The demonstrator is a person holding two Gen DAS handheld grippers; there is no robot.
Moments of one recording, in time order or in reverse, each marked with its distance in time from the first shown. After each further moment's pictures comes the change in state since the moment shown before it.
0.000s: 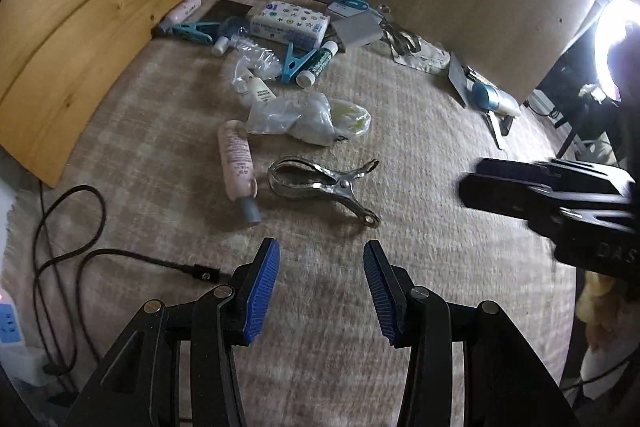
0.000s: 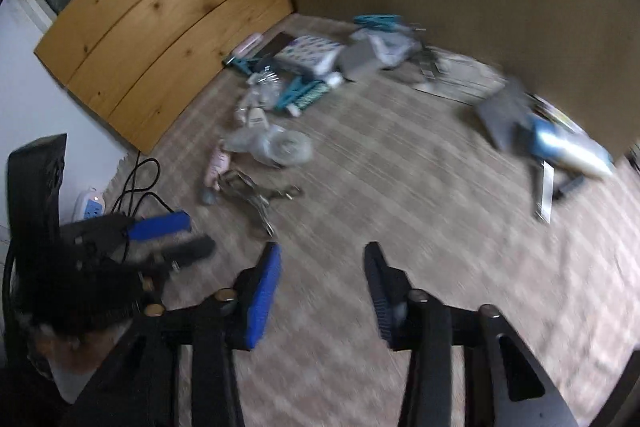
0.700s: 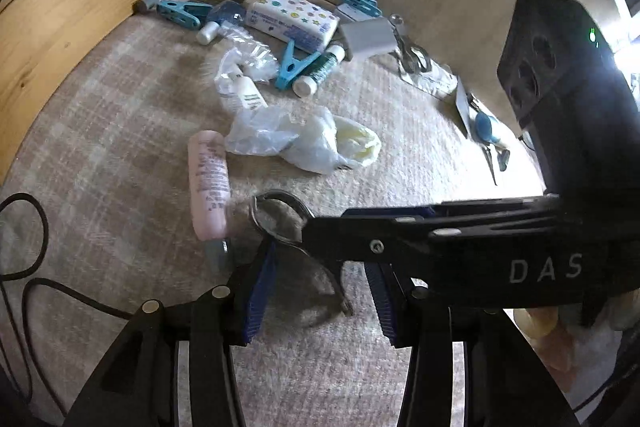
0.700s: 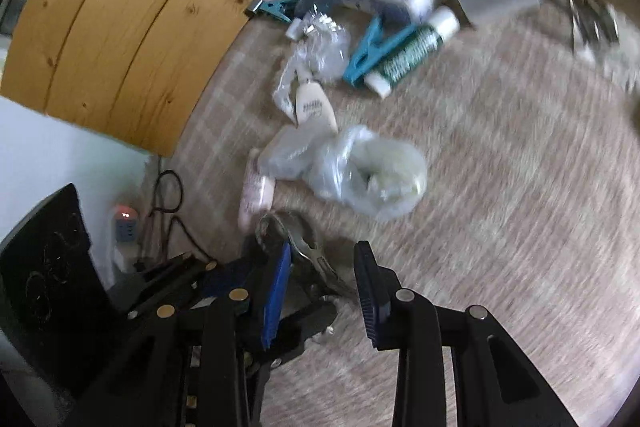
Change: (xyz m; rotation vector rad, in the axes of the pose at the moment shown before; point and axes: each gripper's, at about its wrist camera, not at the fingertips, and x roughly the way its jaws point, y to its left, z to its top) left arm 0.037 0.012 0.018 -0.095 -0.025 -0.118; right arm 0.095 0.007 0.040 0.123 0.234 0.291
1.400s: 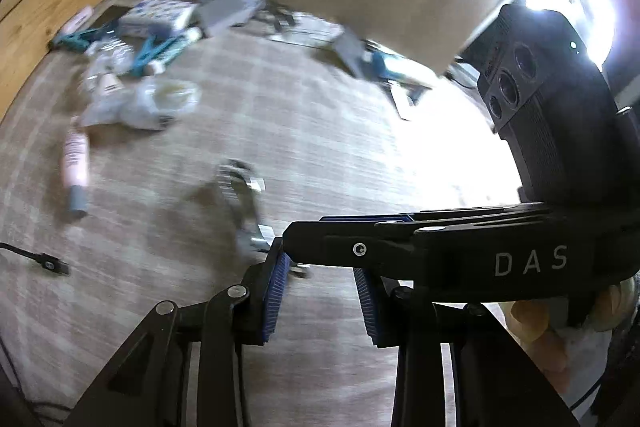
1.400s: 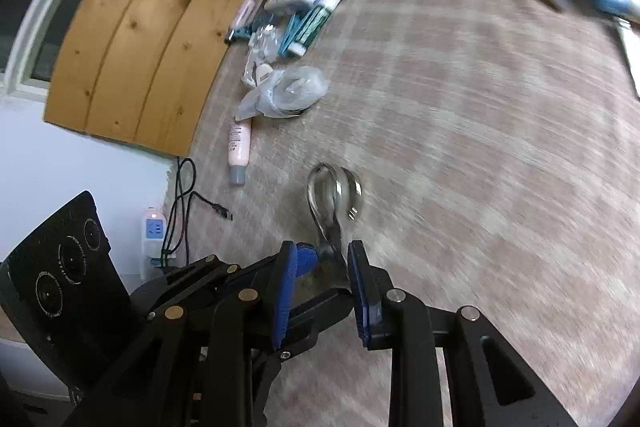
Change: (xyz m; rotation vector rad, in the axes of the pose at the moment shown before) left arm -0.008 -0.112 -0.060 0.204 0.027 -0.086; right arm -0.062 -0.049 -0.095 0.157 -0.152 0.079
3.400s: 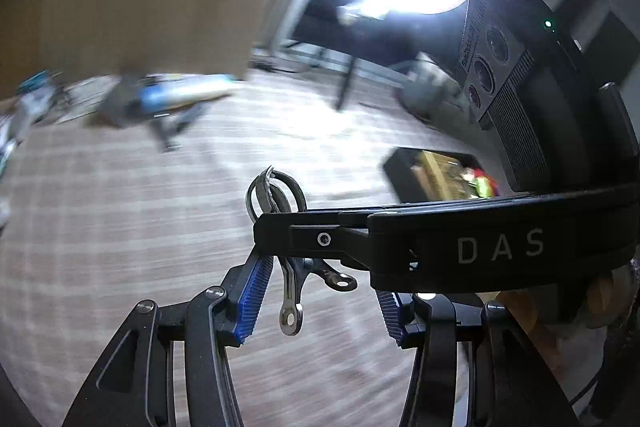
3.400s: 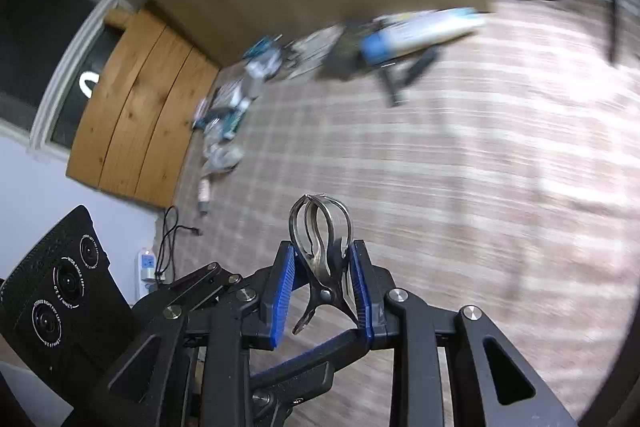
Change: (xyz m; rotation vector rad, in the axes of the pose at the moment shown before) left arm 0.017 -0.213 0.000 0.303 -0.018 -0.232; right arm -0.181 -0.071 -0.079 0.153 -0.281 -0.145
